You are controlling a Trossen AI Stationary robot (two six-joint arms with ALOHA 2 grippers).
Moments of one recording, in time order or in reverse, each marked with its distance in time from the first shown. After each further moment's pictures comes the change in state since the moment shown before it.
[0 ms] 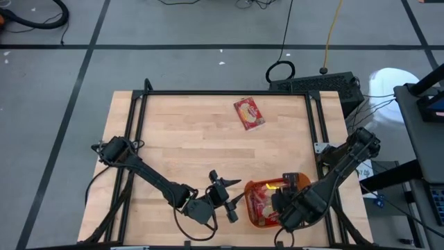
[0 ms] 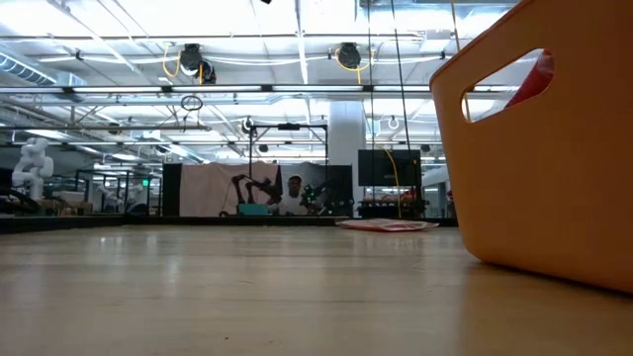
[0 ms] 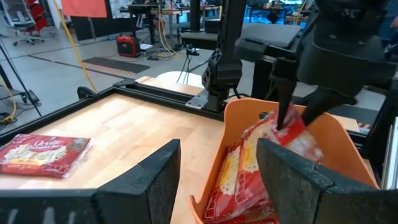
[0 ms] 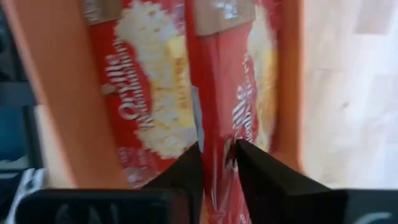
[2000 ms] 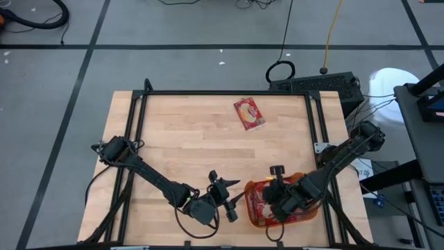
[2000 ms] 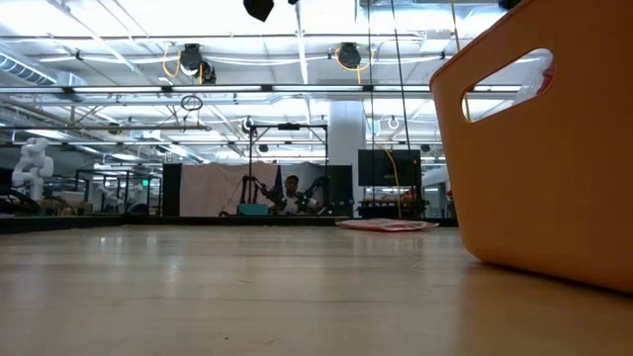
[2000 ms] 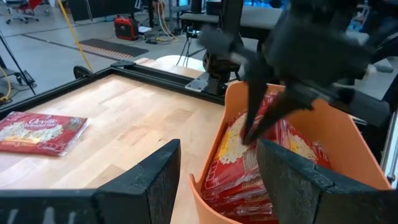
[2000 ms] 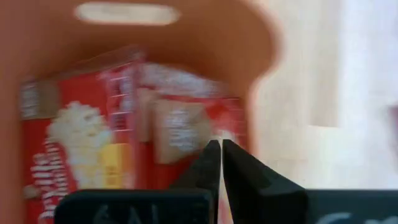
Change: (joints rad) left arm 0.008 0.000 0.000 -0.108 0.025 -0.122; right arm -0.076 -0.108 -0.258 0.414 0.237 -0.195
